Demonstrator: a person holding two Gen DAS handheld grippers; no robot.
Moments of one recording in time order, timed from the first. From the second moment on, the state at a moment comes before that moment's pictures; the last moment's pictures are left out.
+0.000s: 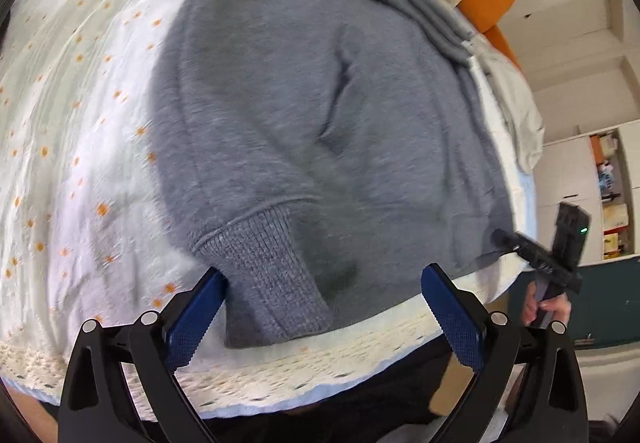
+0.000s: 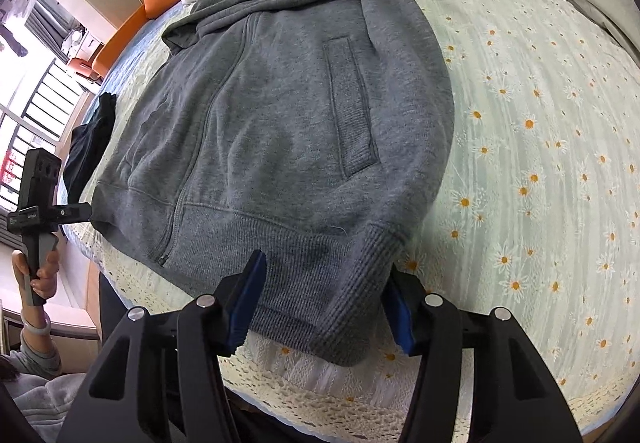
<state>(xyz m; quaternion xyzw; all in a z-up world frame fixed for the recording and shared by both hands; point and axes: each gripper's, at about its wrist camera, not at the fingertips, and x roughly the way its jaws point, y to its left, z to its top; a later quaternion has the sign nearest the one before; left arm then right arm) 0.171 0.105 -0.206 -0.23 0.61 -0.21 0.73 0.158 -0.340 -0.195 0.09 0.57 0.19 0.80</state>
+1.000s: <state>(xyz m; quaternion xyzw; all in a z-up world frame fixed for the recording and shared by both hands) 0.161 0.099 -0.216 -0.14 0.65 -0.17 0.73 0.152 -0.352 -0.203 0.08 0.57 0.18 0.80</state>
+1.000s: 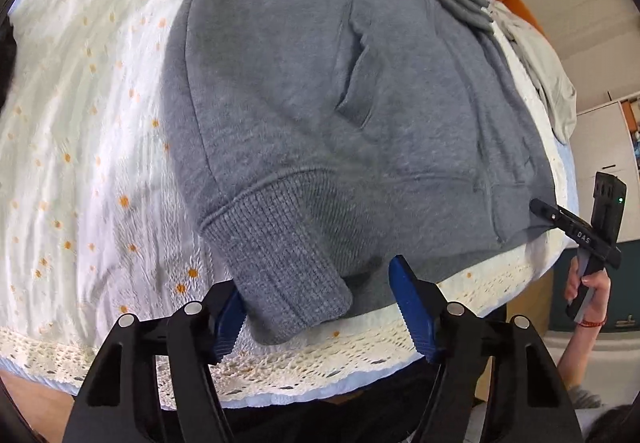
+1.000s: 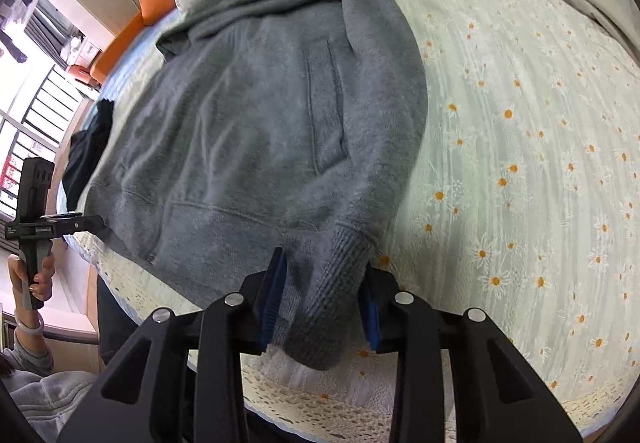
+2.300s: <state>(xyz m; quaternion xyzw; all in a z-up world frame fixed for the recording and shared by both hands) 0.188 0.131 -0.145 -0.20 0.55 -0.20 0.79 0.180 -0.359 -0.133 0.12 0.47 0.20 0.85</state>
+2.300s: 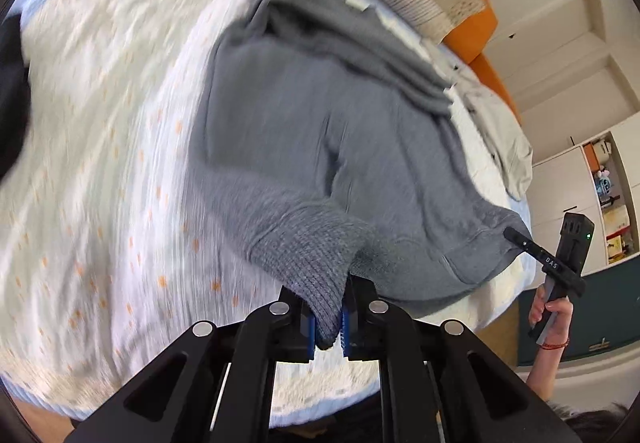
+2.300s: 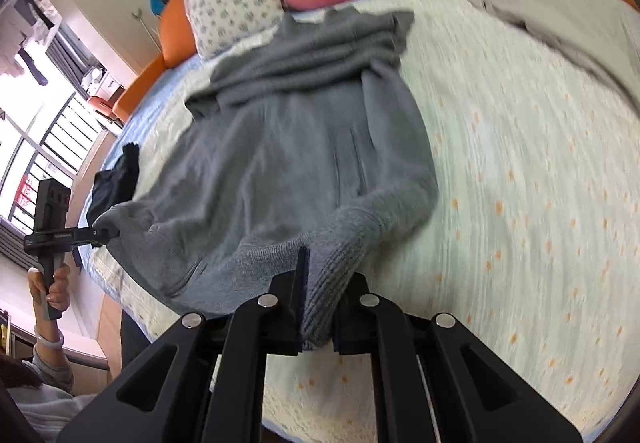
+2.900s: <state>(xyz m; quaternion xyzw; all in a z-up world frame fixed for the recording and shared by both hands) 0.381 0.098 -0.049 -0.09 0.43 -0.12 0.89 0.363 -0.328 -0.042 0.02 0.38 0.15 0.91</state>
